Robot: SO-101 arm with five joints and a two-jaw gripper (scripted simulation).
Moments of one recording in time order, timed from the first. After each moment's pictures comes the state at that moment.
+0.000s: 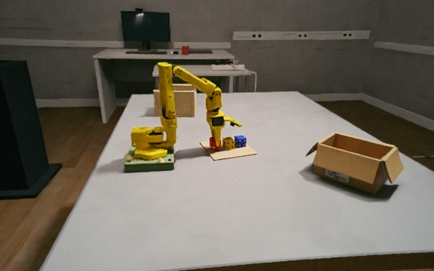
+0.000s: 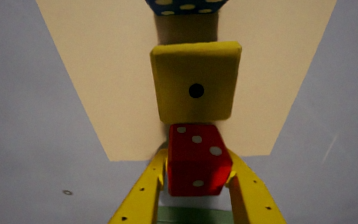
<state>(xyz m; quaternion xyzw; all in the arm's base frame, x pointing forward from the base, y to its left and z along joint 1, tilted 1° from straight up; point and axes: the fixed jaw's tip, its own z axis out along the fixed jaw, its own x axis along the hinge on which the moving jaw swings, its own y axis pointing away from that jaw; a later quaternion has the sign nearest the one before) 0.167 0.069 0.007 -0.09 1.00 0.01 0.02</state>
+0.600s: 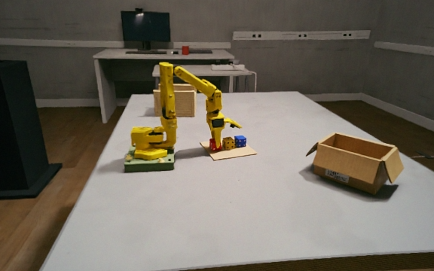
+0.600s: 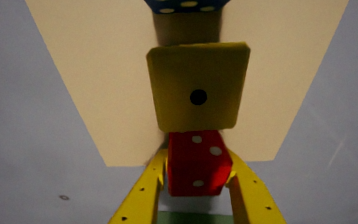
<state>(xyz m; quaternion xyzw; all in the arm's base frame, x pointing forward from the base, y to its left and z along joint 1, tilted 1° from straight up) 0.168 0.069 0.001 -0.09 1.00 0.01 0.02</state>
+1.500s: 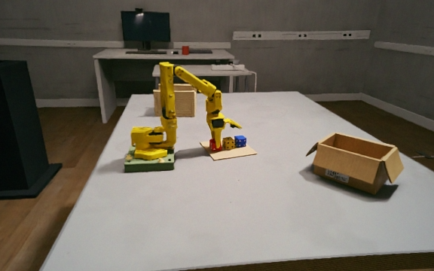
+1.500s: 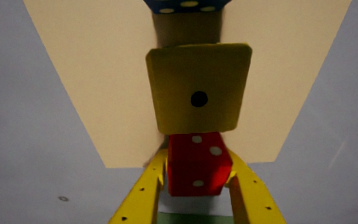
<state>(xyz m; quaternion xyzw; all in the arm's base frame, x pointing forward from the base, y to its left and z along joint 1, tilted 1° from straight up) 0.168 0.069 0.000 -0.09 1.00 0.01 0.02</state>
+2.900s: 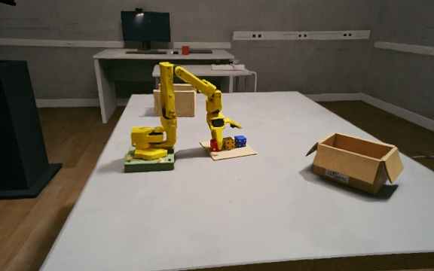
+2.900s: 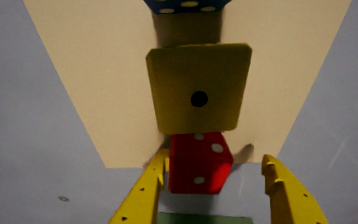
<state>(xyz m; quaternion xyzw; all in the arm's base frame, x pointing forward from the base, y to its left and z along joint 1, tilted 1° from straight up) 0.168 0.069 0.000 -0.09 1.00 0.01 0.02</state>
